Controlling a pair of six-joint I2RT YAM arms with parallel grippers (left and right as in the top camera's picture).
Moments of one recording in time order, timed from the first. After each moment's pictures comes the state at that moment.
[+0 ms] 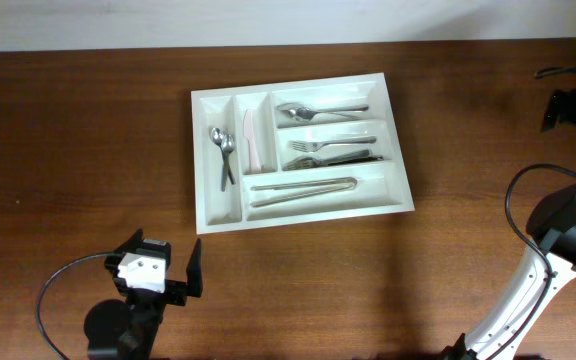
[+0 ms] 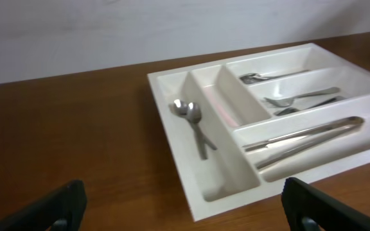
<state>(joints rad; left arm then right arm) 0.00 0.12 0.27 -0.40 0.16 0.09 -0.54 2.45 2.67 -1.63 0.04 -0.08</state>
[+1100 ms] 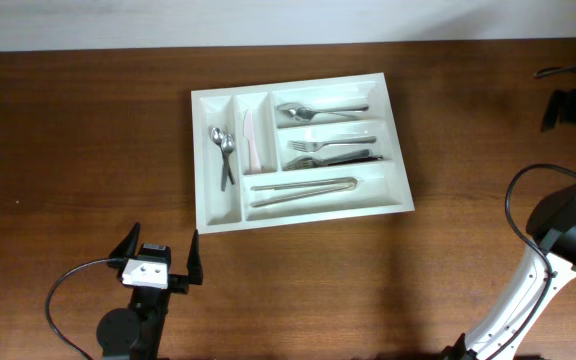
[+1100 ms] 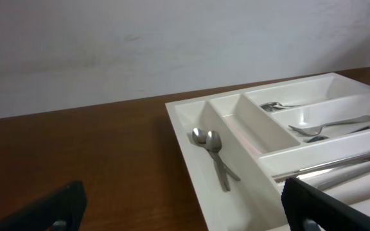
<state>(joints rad) 0.02 0.01 0.01 -0.06 0.14 0.09 -0.54 2.45 2.67 -1.63 0.04 -0.08</state>
